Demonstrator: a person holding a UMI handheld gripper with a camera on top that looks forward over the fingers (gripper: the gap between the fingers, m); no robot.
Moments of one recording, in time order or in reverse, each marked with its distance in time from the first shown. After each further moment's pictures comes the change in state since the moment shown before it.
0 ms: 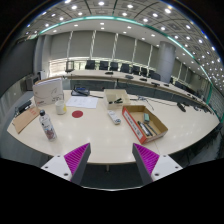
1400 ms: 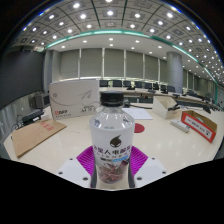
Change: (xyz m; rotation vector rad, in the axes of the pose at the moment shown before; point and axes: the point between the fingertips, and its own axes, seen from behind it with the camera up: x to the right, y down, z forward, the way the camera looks) arm -0.360 -0.017 0.227 0.255 -0.123 0.071
